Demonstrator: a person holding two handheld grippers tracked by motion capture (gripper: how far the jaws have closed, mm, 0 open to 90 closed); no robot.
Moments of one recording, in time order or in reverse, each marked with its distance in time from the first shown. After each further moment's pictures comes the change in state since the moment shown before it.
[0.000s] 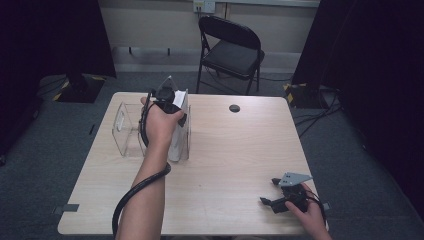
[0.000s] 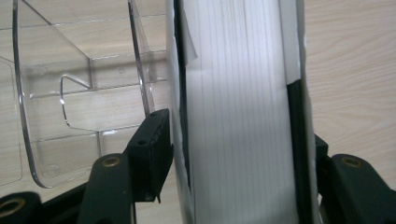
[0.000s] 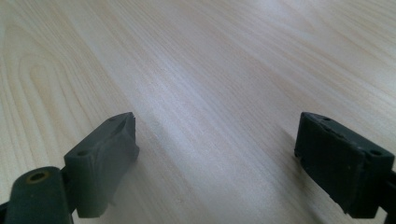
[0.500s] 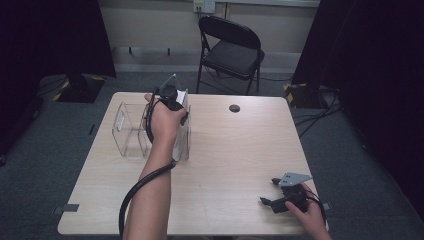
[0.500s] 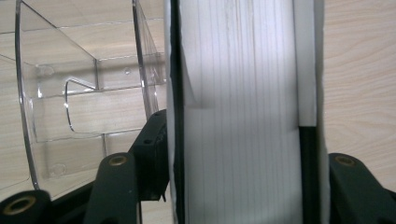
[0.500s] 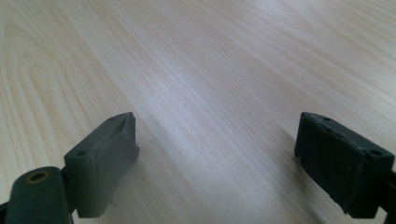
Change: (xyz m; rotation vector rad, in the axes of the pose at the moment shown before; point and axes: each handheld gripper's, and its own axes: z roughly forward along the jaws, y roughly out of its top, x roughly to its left) left arm -0.005 0.013 0.012 0.030 0.055 -0.016; right arm 0.000 0.000 0.000 0.000 0.002 -0.002
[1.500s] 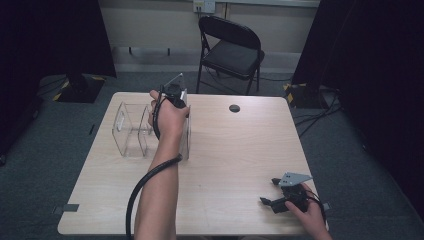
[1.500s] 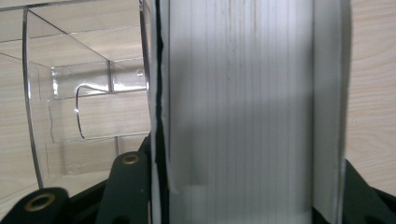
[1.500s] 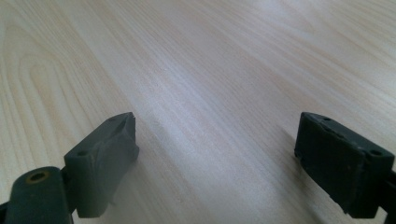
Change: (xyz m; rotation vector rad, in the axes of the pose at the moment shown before) left arm -0.009 0.016 0.017 0.050 0.094 -0.006; right arm 0.000 0.000 0.000 0.002 -0.001 -0.001
